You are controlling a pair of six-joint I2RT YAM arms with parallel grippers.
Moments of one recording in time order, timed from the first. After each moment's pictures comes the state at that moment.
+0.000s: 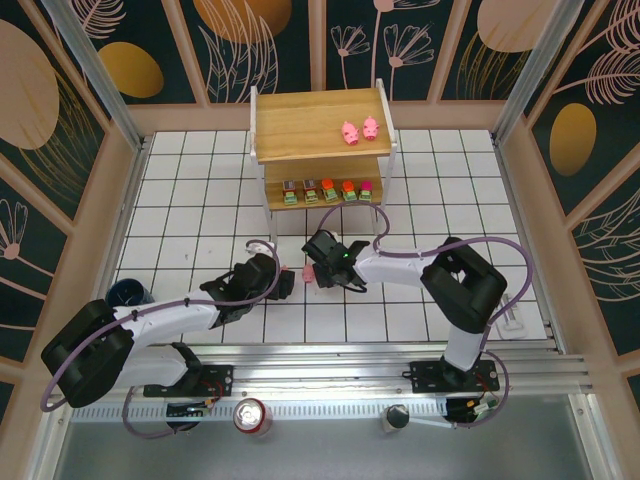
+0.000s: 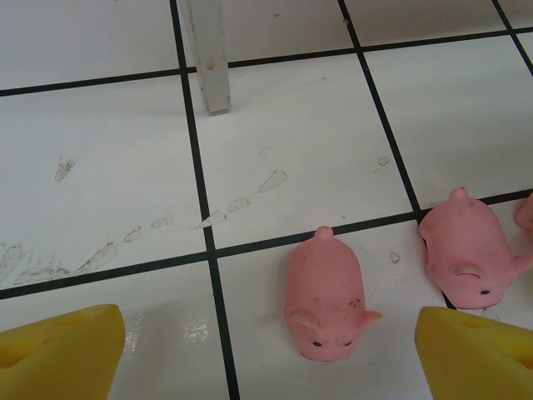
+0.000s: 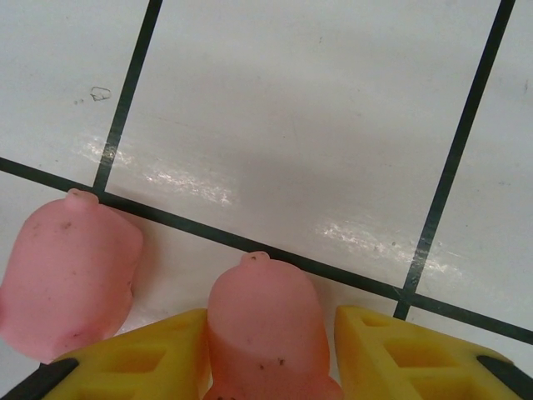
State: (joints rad) left arm -0.82 1.24 0.46 -0.06 -0.35 -0.52; right arm 0.95 1.79 1.03 -0.41 0.22 0.55
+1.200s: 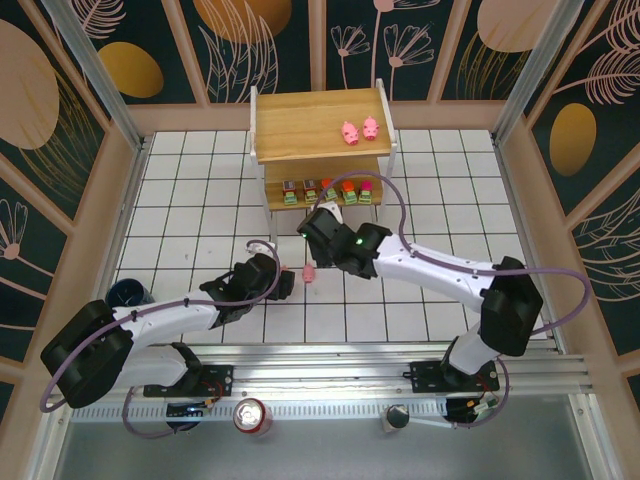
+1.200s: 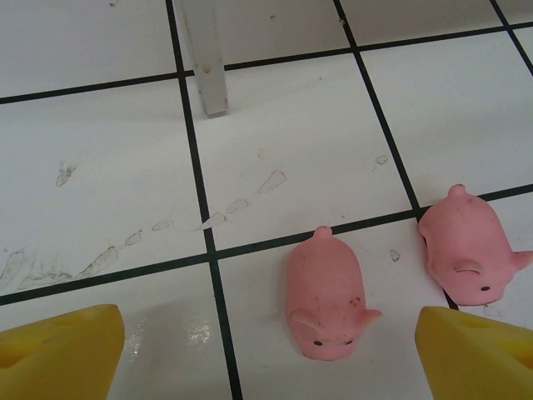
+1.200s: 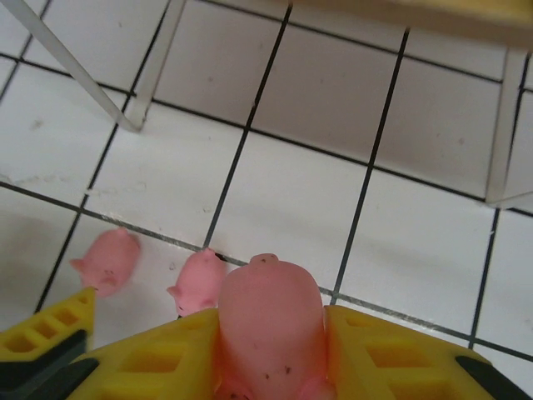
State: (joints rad) left arm -0.82 1.24 0.46 -0.06 -0.35 -0.50; right arm 1.02 1.56 1.27 -0.71 0.40 0.55
